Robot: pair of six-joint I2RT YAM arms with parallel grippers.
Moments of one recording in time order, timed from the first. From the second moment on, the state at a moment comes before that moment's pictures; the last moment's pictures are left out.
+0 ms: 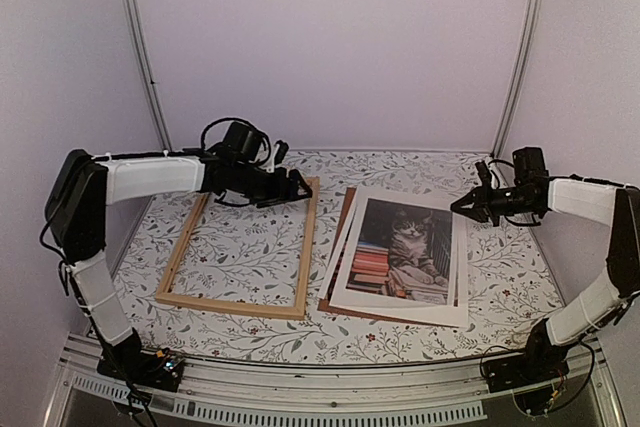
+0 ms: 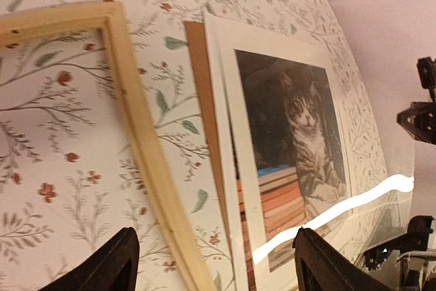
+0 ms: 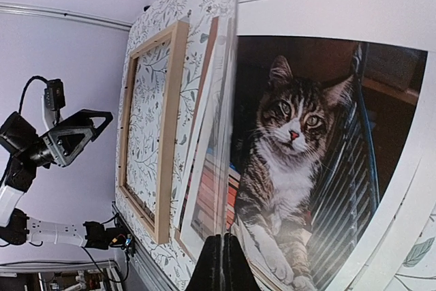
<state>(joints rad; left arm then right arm) -0.59 1.84 1.31 -0.23 0.33 -0.51 0.02 1.47 0.87 -0.29 -0.83 0.43</state>
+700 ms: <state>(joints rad) -0.05 1.81 1.25 -0.52 0.02 -0.34 0.02 1.40 1.09 -0.32 -1.04 0.46</state>
